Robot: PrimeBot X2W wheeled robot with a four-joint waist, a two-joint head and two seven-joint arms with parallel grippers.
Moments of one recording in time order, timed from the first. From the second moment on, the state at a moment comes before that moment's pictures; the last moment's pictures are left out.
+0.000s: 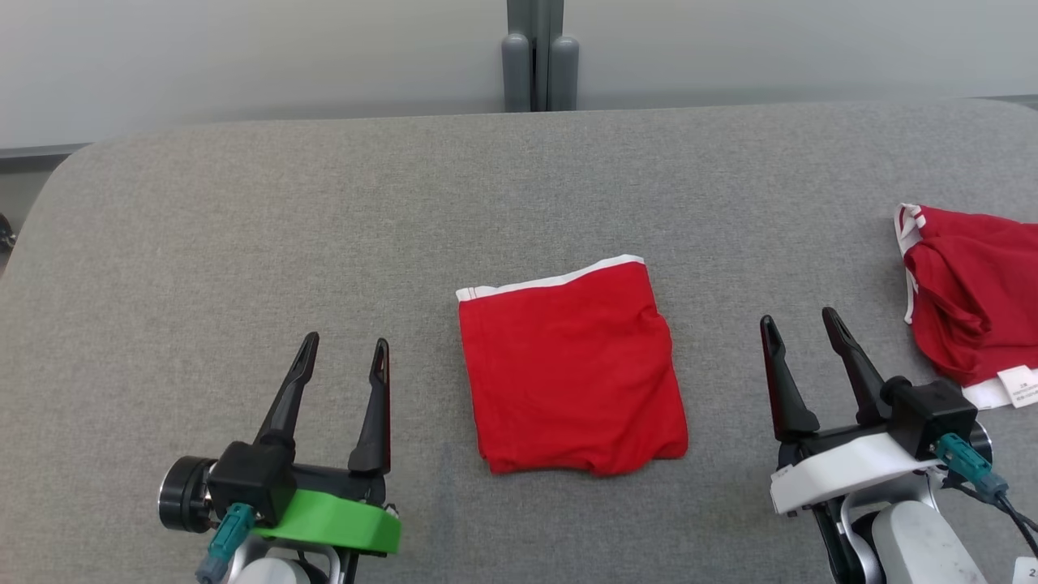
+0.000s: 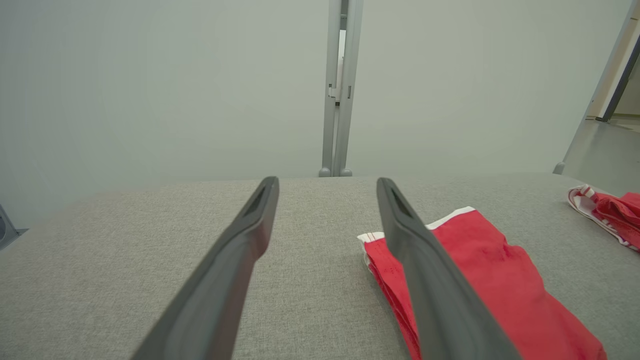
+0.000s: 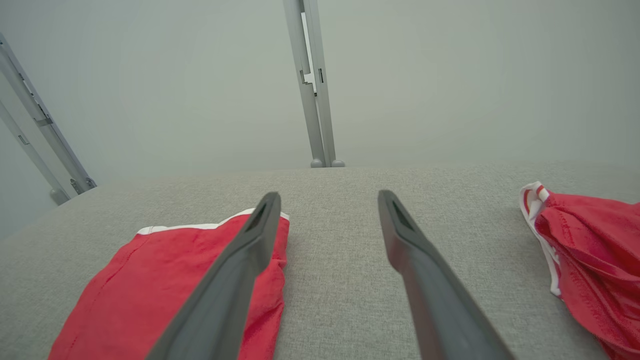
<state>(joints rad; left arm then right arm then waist) -0.06 0.05 -0.19 0.08 -0.17 -0.07 -0.26 -0.10 -0.09 0.07 0.18 0.21 0.13 -0.26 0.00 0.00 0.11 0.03</state>
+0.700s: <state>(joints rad) -0.03 0.05 -0.21 0.08 -0.17 -0.05 -0.26 -0.05 -0.07 0.07 0.21 0.19 0.13 -0.26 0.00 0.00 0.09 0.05</state>
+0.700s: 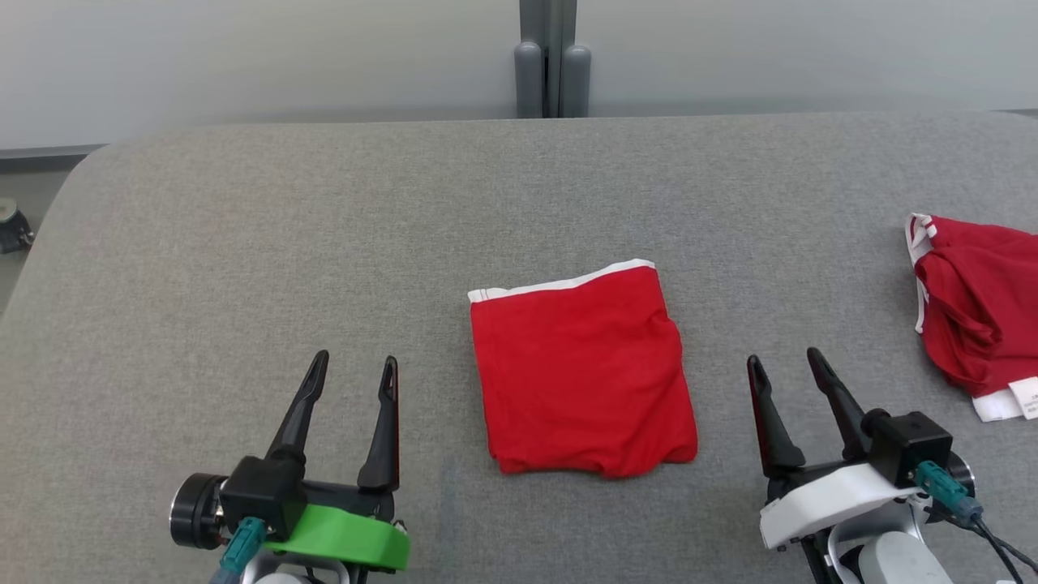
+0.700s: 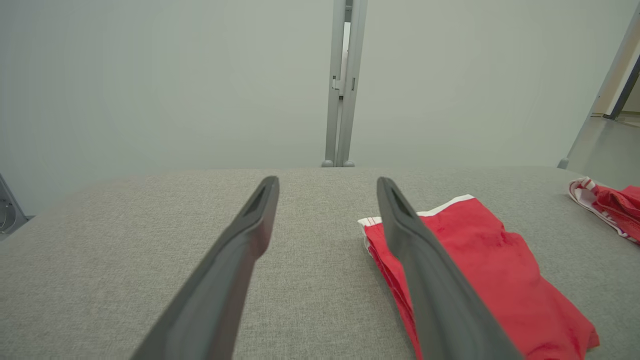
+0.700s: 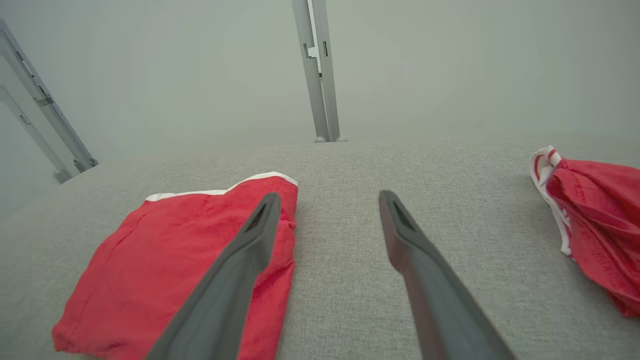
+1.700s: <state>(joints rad) -0.07 0.05 -0.26 0.10 -0.21 -0.05 -0.26 -0.35 -0.12 0.20 0.70 0.43 0.13 -0.21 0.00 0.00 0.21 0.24</state>
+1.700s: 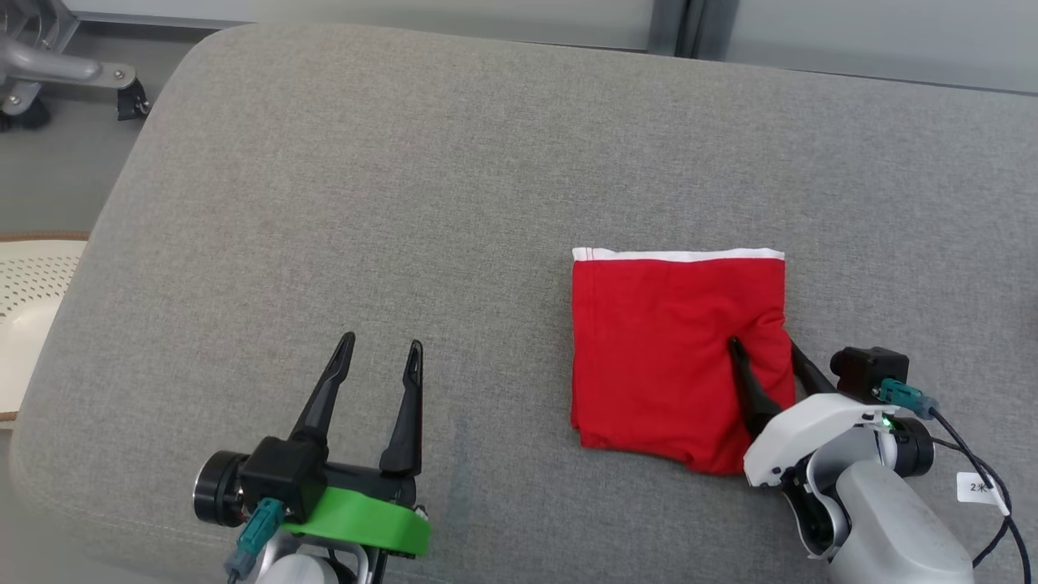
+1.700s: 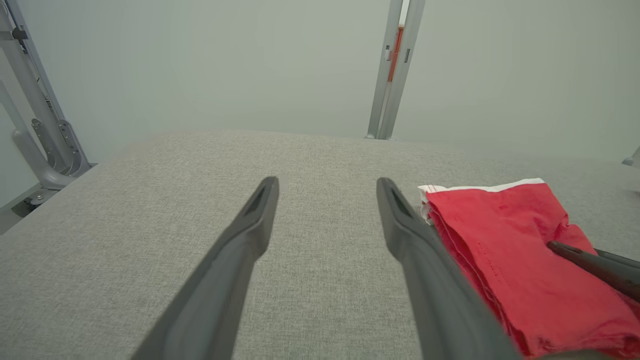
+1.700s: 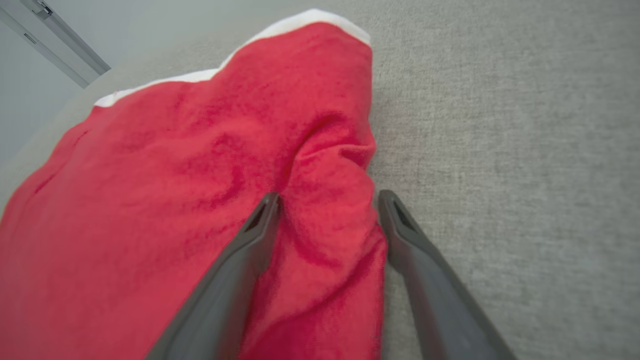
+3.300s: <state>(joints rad) -0.33 0.08 -0.36 0.04 -0.05 -0.12 -0.26 -0.68 -0.82 0.29 0.66 0.08 0.13 -0.20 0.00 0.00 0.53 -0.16</state>
